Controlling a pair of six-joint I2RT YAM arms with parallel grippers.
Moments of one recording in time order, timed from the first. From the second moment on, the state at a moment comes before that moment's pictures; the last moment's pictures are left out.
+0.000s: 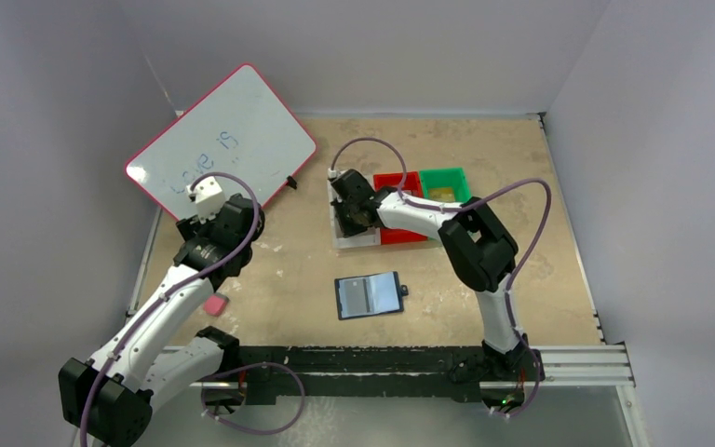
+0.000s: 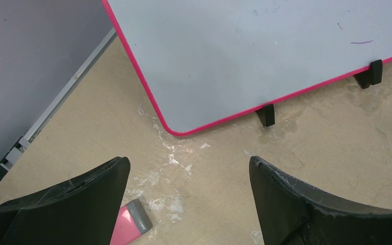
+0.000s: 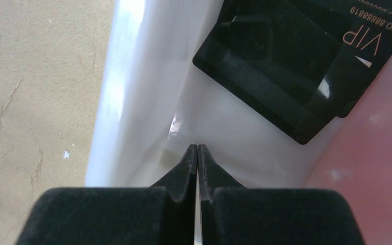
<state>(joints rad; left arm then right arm) -0.41 0.94 0.78 -0.68 -0.87 -0.65 0.78 2.06 1.46 -0.38 0.06 0.36</state>
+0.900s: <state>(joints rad) -0.41 0.95 0.78 -0.68 -0.87 -0.65 0.78 2.16 1.58 -0.37 0.39 0.35</state>
